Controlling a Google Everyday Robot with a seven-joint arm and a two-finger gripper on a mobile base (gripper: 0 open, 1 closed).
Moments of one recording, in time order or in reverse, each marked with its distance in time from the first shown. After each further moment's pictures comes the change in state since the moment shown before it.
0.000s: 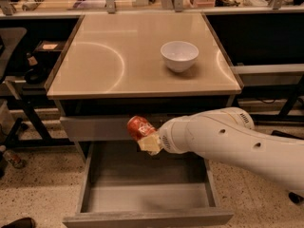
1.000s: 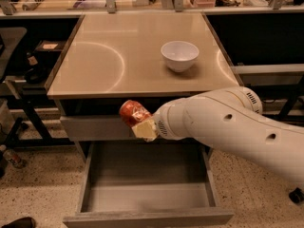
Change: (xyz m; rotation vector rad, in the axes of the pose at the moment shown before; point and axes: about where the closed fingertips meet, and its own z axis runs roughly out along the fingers) arm -0.054 0.013 -0.044 0.024 -0.051 -0.077
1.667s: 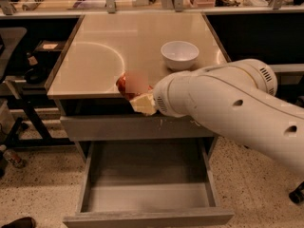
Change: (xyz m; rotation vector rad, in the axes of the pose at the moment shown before) arm -0.067 -0.017 -0.042 0.095 -0.130 -0.061
